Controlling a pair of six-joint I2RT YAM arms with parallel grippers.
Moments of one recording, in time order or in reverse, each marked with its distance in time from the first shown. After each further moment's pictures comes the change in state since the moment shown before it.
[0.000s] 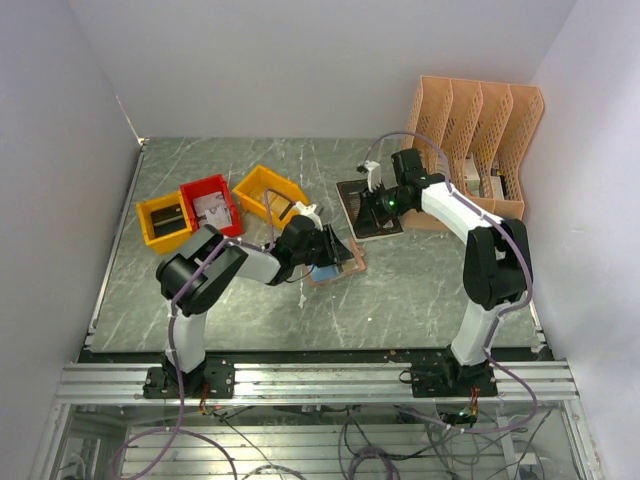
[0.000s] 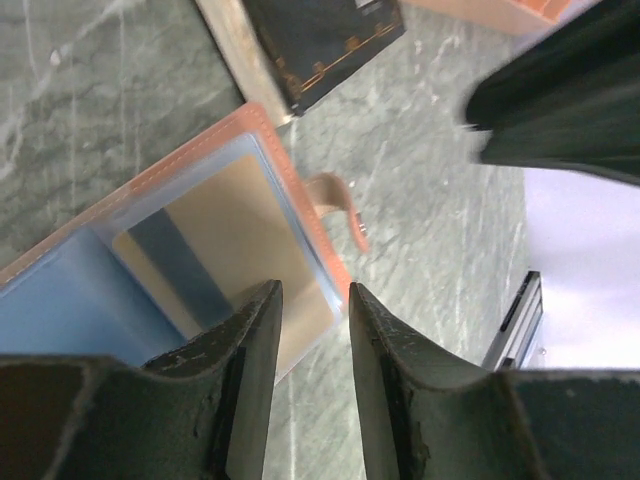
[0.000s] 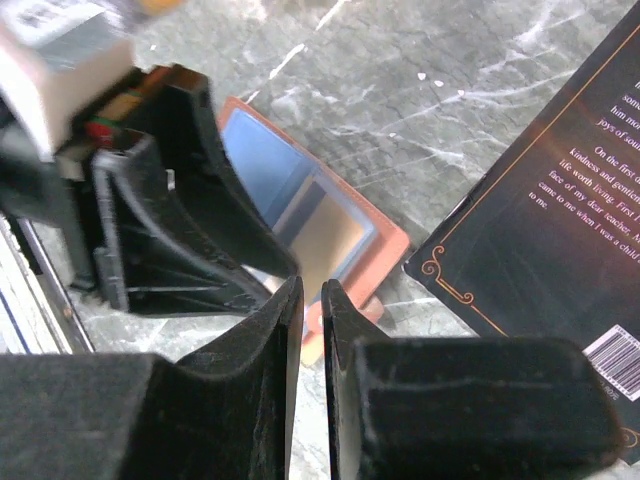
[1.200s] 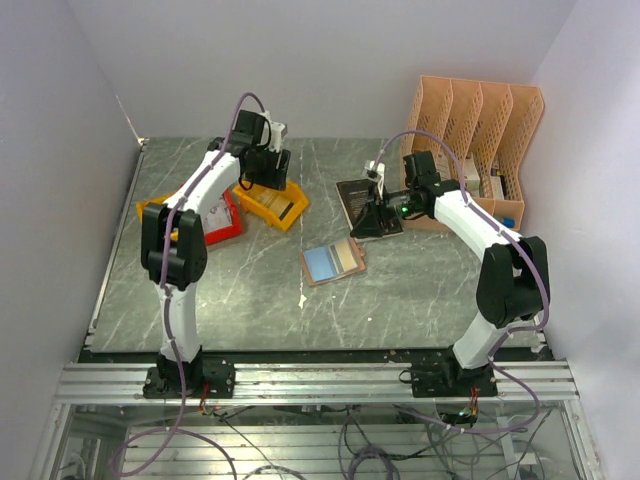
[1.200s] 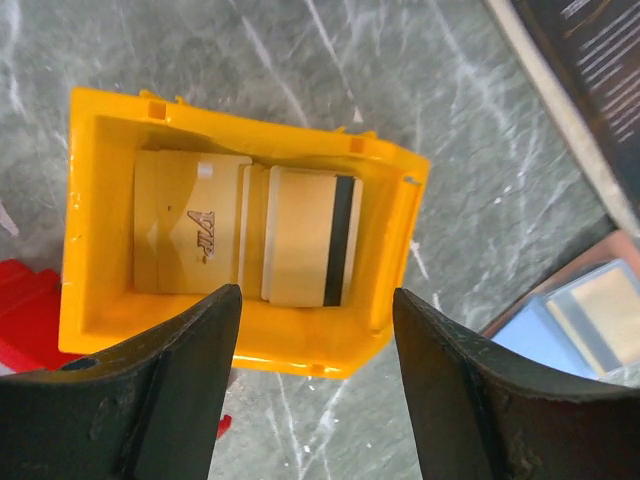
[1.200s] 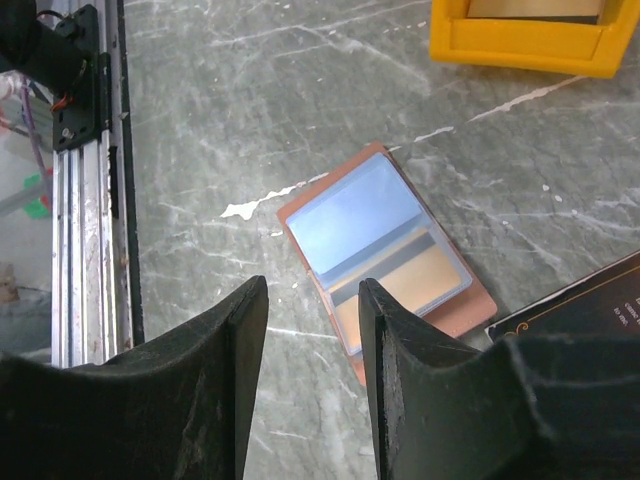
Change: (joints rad) left arm 0.407 0.095 0.944 -1.281 -0.076 0.902; right arm -0.027 -0.163 -0.107 0.013 -0.352 -0.240
